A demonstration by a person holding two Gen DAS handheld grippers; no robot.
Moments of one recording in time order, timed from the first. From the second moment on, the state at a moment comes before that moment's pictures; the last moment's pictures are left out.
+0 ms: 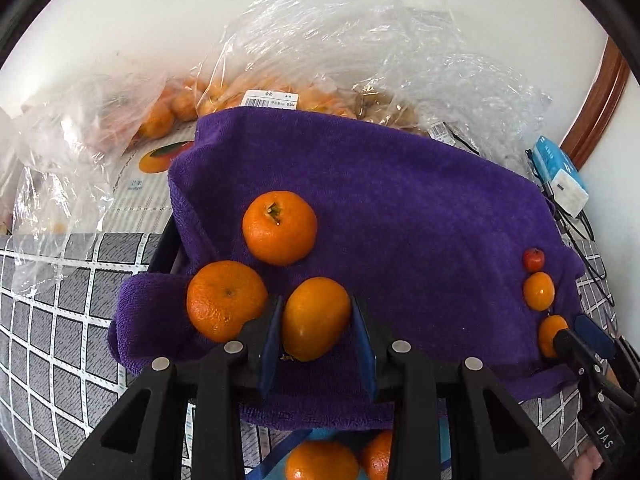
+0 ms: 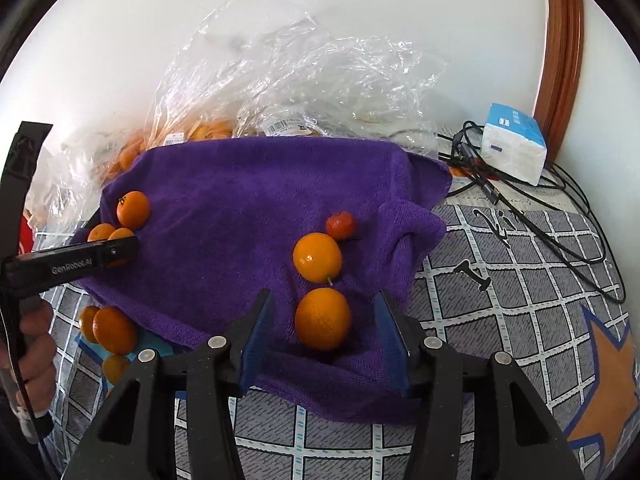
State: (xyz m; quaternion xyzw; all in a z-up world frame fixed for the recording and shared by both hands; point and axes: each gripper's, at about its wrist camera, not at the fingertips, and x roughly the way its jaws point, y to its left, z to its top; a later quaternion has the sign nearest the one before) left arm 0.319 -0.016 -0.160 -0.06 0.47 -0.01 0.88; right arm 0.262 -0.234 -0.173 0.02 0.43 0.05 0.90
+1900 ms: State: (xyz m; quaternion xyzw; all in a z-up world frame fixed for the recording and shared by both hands) left arm 0.158 0.124 -0.178 -0.10 0.39 0.05 0.91; right arm 0.159 -0.127 -0.180 -0.03 0.41 0.10 0.91
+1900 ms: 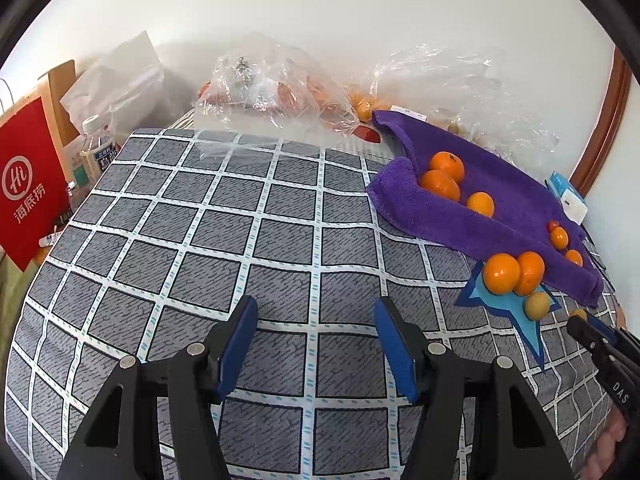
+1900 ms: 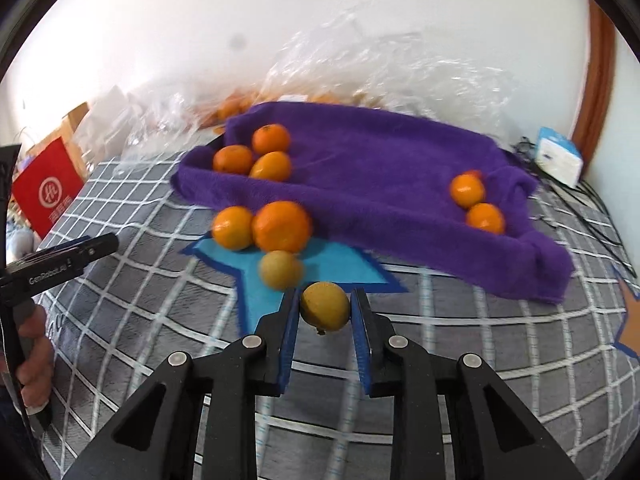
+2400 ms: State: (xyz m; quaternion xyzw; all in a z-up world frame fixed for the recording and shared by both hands) left arm 0.155 0.116 -0.173 -0.10 0.37 0.01 0.92; right arm 0.157 -0.173 -0.203 0.00 0.44 0.06 0.90
